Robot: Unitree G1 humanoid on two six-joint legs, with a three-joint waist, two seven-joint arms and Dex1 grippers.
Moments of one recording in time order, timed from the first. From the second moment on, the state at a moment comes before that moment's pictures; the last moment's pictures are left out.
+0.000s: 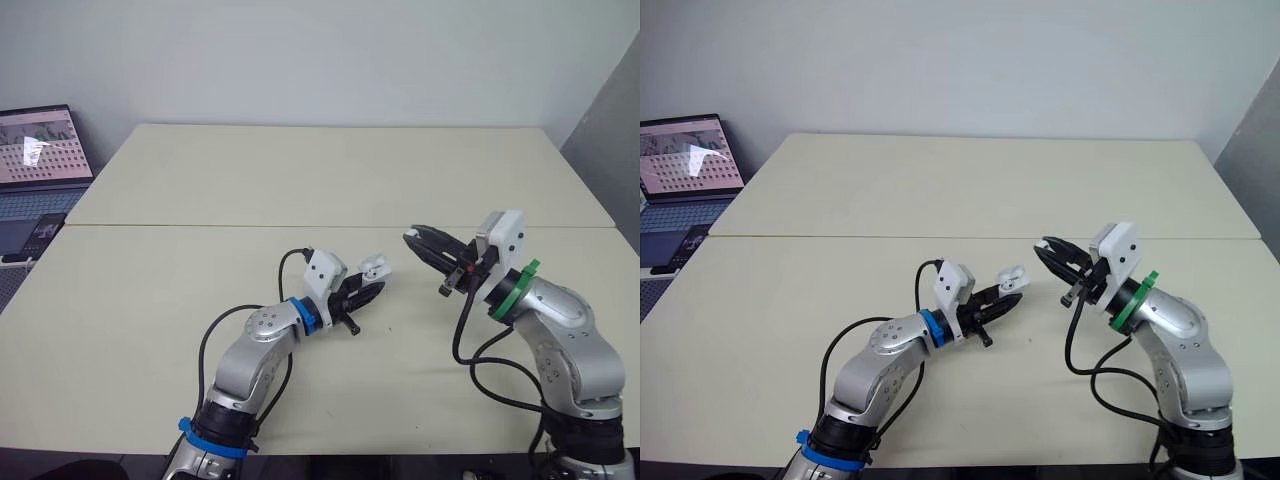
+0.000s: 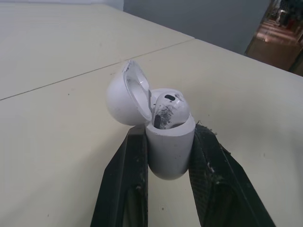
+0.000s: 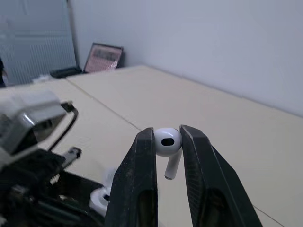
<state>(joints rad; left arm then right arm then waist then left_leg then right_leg) -0.28 0.17 -0.23 -0.17 -0.30 0.43 -0.62 -0.24 -0.31 -0.13 -0.52 0.38 0.49 0.69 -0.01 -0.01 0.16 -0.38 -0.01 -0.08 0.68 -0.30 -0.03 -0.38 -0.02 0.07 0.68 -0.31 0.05</state>
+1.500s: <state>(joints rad) -0.29 0.29 -0.20 -0.14 -0.45 0.37 -0.88 -0.22 -0.47 -0.19 -0.47 0.82 0.61 0.59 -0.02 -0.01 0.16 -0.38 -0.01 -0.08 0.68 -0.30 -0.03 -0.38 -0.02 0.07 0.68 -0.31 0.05</state>
